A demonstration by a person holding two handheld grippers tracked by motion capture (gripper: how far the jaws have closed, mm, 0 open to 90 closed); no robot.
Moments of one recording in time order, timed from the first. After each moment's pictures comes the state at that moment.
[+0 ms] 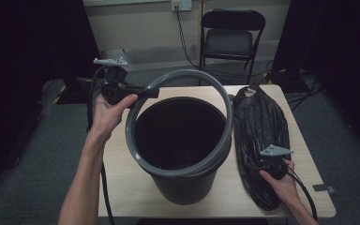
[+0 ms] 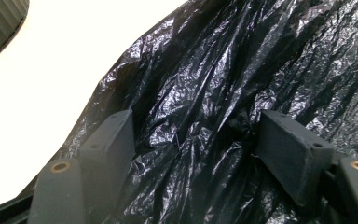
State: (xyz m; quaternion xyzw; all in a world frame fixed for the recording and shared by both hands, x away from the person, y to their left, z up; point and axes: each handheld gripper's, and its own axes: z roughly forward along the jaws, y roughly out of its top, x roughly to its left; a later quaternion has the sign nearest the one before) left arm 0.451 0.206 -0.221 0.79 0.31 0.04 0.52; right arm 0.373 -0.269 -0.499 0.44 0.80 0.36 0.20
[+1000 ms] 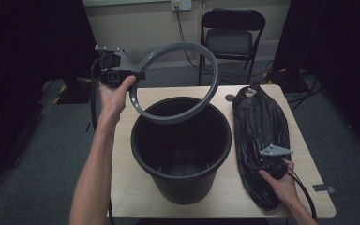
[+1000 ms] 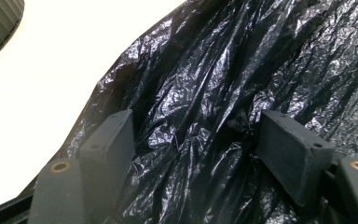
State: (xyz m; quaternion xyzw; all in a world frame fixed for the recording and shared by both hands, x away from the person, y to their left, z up) left arm 0.513 0.224 -0.235 0.68 0.54 0.10 0.48; right arm 0.374 -0.268 -0.499 0.44 0.80 0.36 0.20
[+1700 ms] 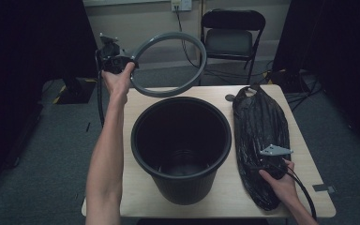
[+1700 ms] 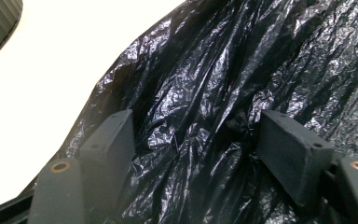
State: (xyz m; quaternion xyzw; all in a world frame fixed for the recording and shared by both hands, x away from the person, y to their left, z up) left arm 0.578 0.233 -0.241 0.62 0.65 0.15 0.42; right arm 0.374 -0.268 -0.499 0.44 0.80 0.36 0.20
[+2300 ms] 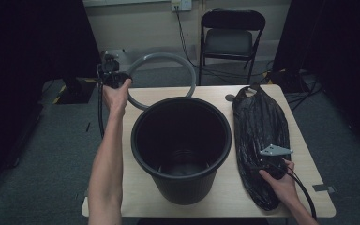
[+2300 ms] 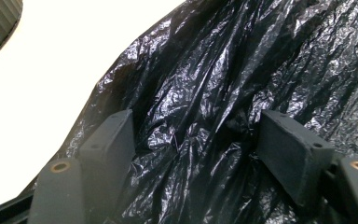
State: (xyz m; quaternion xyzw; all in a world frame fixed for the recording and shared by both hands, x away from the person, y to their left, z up) left arm 0.577 0.249 -0.302 0.64 0.65 0.20 0.35; right arm 0.374 -0.268 -0.499 0.44 0.80 0.36 0.20
